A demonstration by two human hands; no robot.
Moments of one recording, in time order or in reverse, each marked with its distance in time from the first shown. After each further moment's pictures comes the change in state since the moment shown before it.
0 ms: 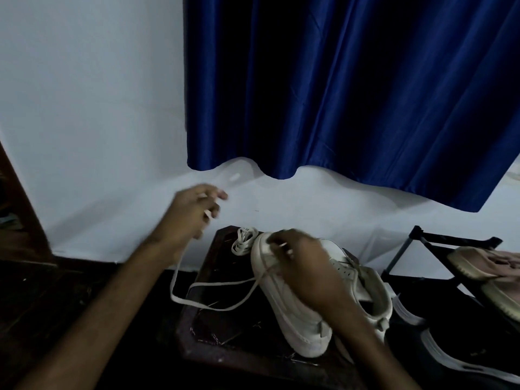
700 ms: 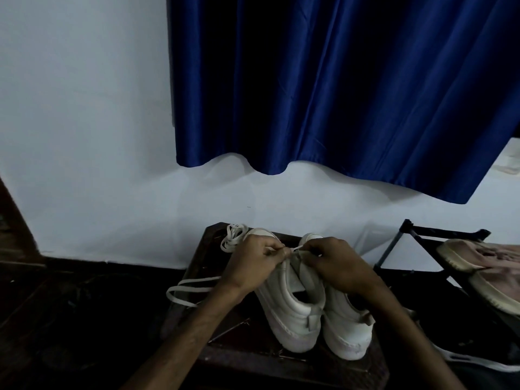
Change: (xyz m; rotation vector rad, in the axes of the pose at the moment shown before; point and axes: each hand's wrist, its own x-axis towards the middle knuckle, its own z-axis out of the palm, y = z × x) left_hand -0.027 -0.052 0.117 0.182 -0.276 0.165; right_hand -0.003 0.071 -0.039 -0.120 -0.242 0.201
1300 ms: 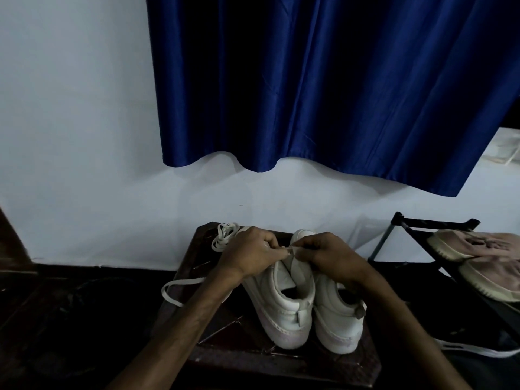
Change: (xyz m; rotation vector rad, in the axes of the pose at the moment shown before) left_hand 0.021 0.008 0.003 0.292 -0.081 -0.103; right_hand 0.002 0.016 0.002 0.354 -0.083 0.146
